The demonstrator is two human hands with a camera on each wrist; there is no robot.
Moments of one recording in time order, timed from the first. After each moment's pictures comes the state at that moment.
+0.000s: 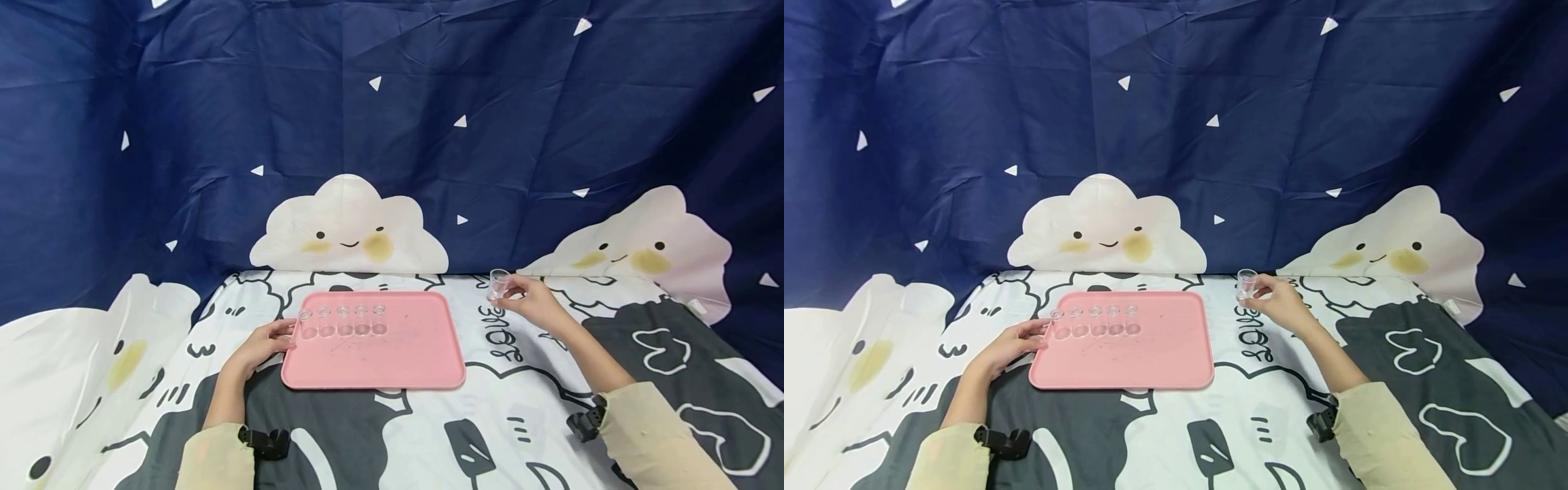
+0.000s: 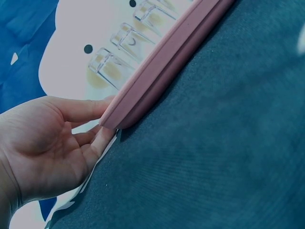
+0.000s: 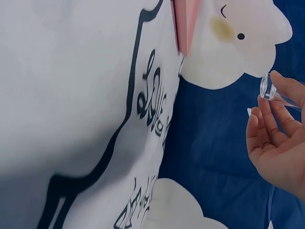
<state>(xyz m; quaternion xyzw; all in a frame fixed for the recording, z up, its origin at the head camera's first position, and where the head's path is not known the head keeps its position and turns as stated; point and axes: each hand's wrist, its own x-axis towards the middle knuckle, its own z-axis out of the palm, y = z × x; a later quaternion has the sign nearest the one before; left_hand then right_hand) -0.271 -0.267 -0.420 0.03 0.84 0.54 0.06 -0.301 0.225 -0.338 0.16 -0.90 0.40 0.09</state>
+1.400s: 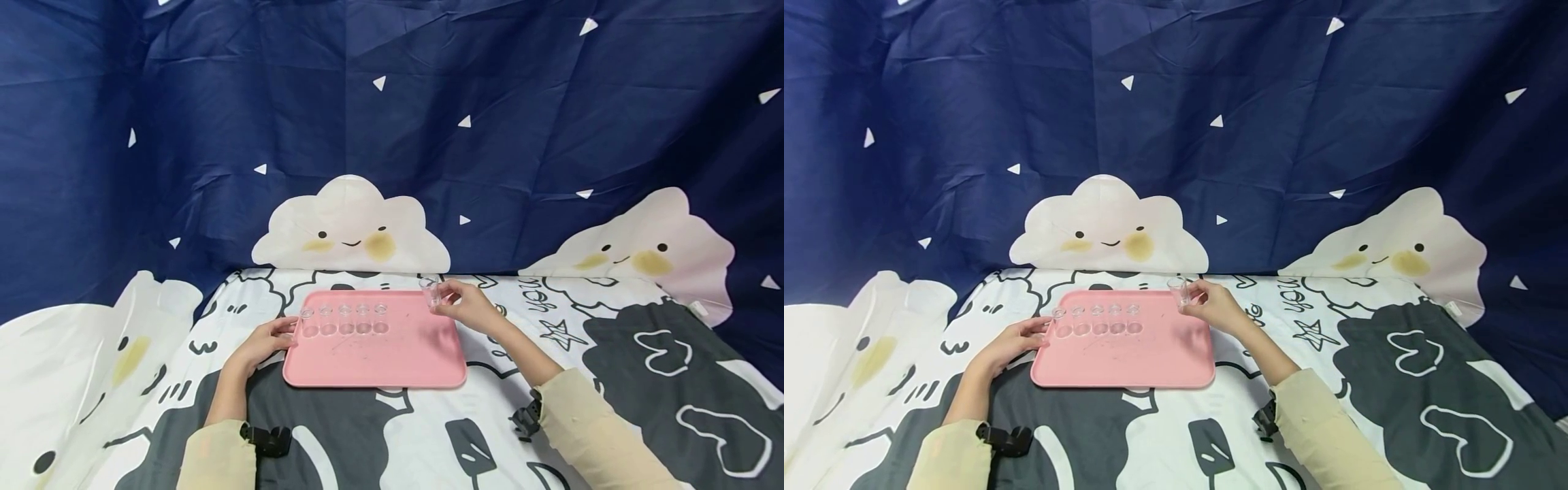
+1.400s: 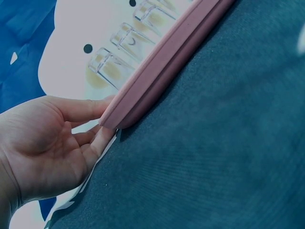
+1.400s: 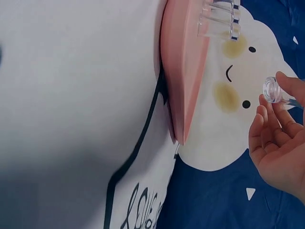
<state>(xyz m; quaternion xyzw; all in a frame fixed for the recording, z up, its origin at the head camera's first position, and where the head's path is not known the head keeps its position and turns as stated) -0.273 -0.269 -0.421 0.04 0.83 0.55 0.06 -0.311 0.130 -0.354 0.23 -0.87 0.43 0.05</state>
